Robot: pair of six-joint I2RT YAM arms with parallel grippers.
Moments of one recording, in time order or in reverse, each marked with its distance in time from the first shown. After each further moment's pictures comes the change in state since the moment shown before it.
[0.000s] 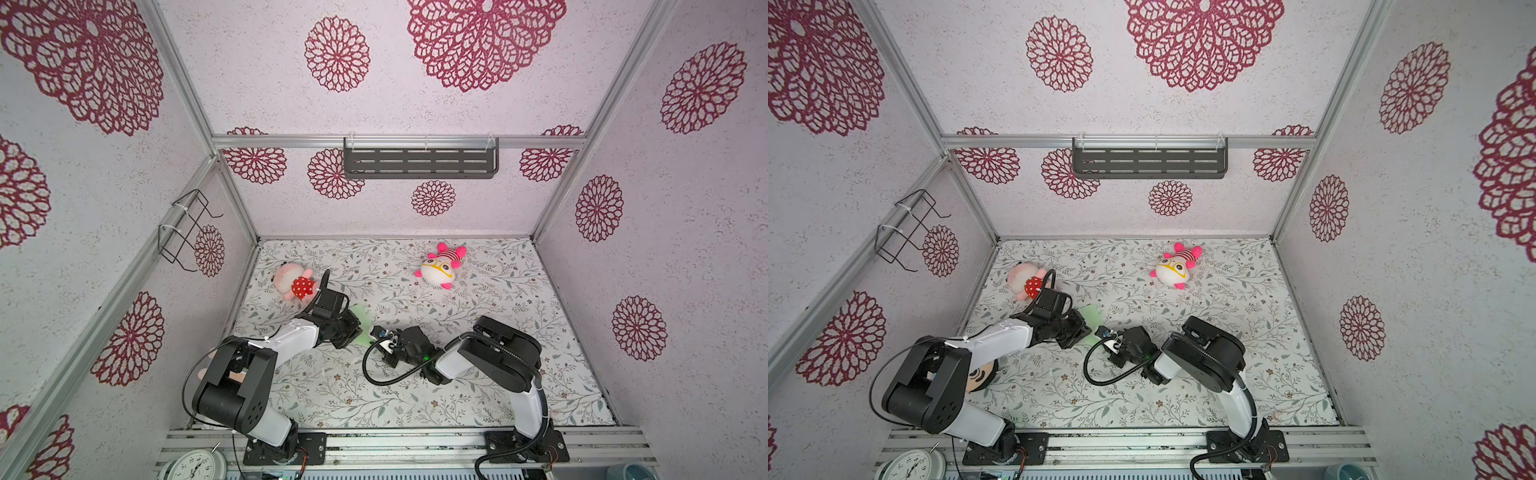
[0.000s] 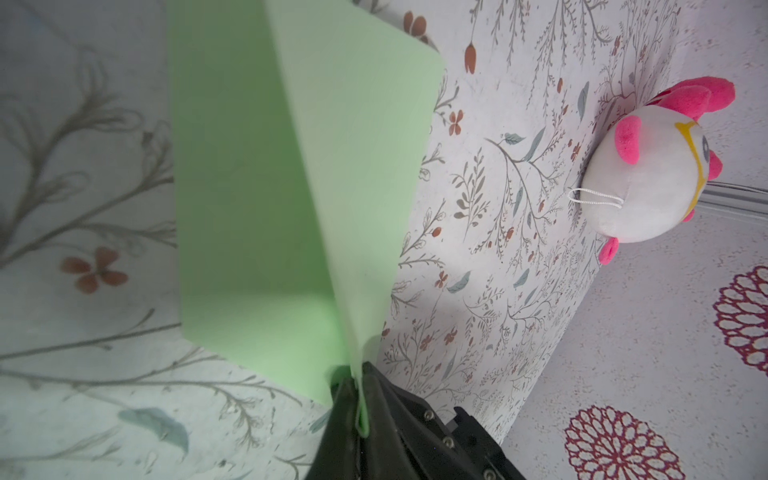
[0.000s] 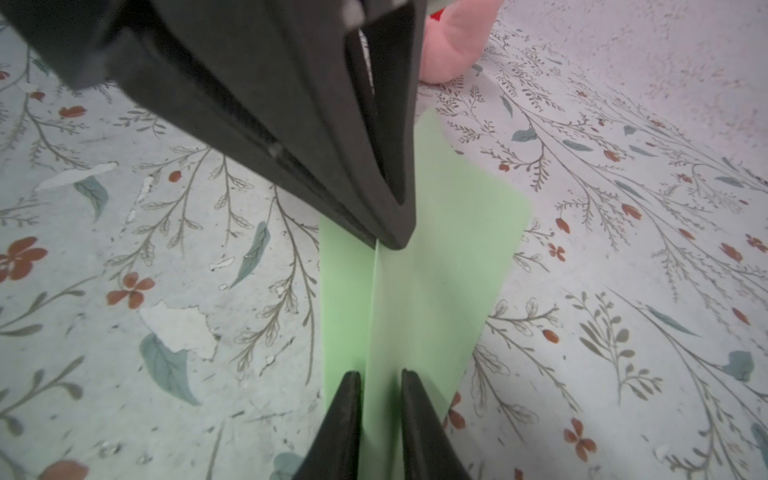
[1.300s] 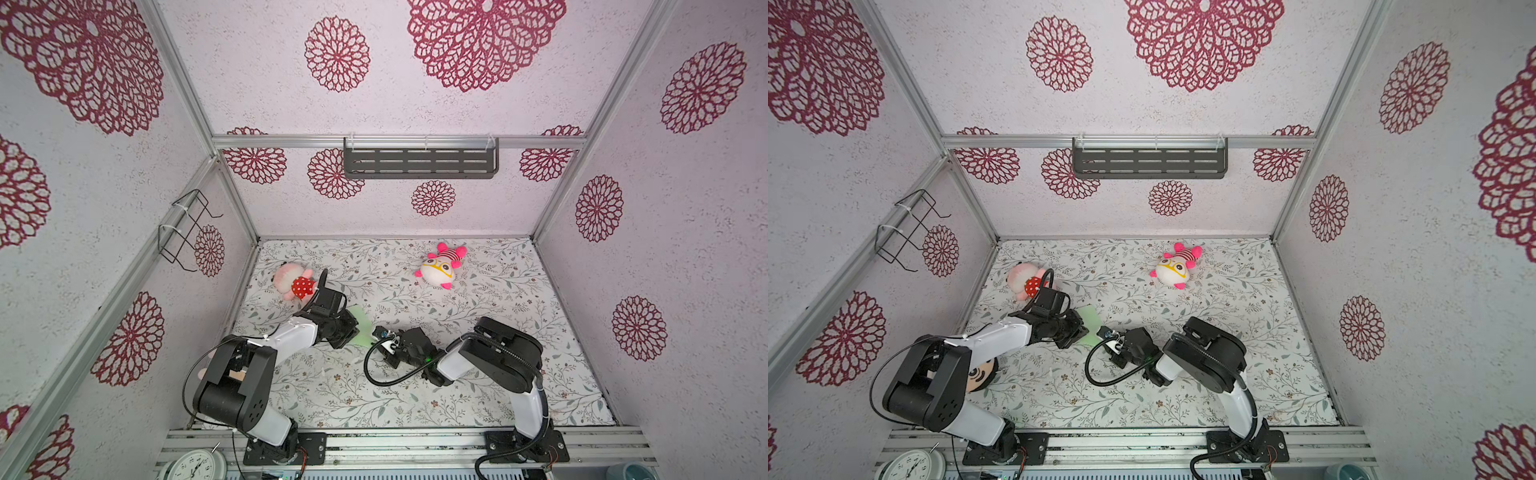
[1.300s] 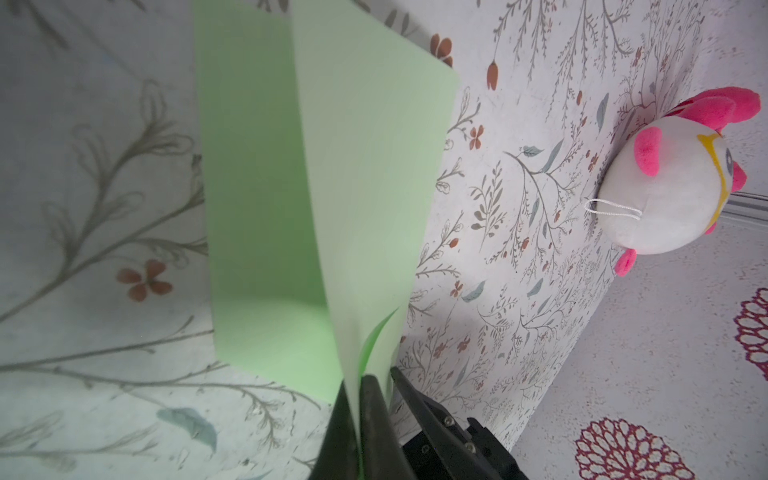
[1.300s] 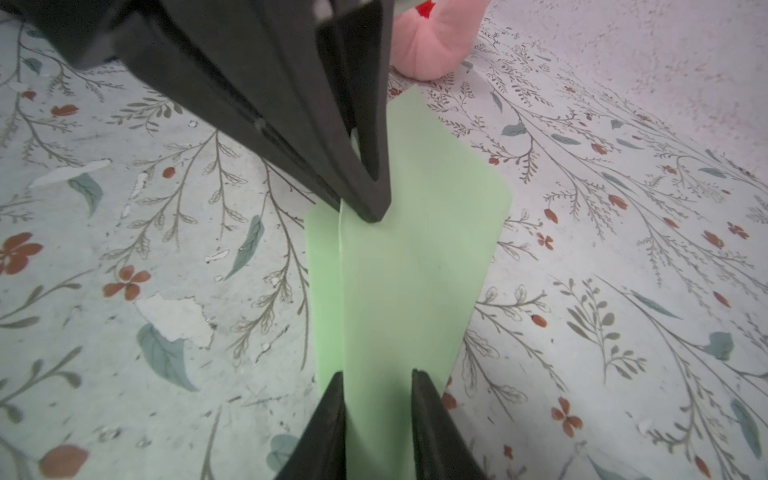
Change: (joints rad) left arm 0.027 0.010 0.014 -0.043 -0.008 0.023; right arm 0.001 -0.015 -0.029 0.022 0.018 0.016
